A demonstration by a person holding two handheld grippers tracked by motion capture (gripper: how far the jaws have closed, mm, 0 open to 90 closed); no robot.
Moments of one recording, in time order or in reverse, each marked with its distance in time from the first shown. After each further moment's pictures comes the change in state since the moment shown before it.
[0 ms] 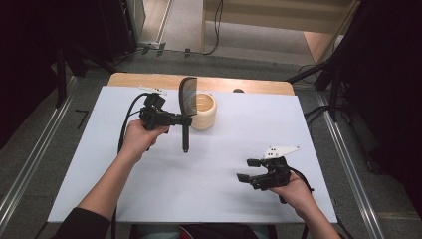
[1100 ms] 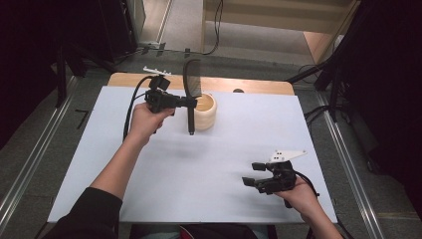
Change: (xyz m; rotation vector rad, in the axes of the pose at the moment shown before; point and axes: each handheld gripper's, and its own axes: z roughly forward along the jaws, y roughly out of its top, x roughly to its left) left arm 0.007 0.047 0.005 -0.057 0.027 0.016; right arm -0.003 -0.014 -0.011 0.003 -0.009 0.025
